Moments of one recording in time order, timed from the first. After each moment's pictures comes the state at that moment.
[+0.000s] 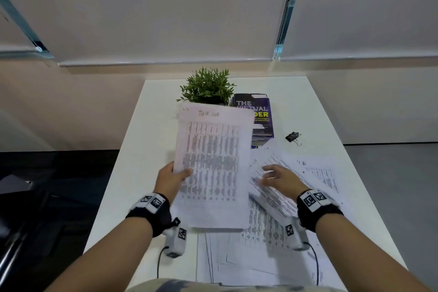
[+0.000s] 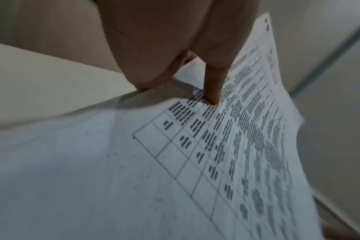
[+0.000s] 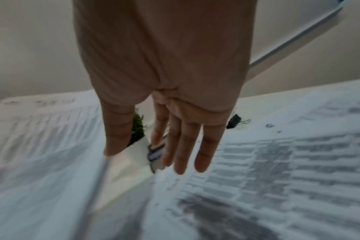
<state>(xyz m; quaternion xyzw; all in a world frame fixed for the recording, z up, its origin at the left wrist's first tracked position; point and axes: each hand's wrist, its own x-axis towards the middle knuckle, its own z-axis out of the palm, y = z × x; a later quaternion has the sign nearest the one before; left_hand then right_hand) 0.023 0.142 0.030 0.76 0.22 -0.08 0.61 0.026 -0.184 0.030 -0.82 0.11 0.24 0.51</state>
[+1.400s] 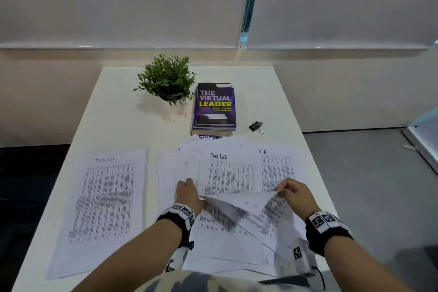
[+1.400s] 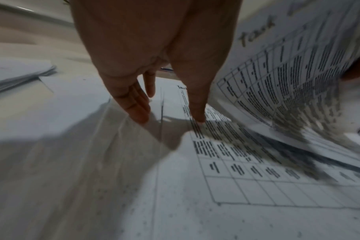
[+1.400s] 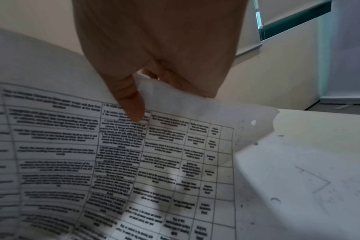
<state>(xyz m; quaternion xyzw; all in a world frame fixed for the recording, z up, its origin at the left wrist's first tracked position) -0.005 -0.005 -0.068 0.93 0.10 -0.24 0.28 -0.051 -0.314 0.000 -0.84 0.20 0.10 0.49</state>
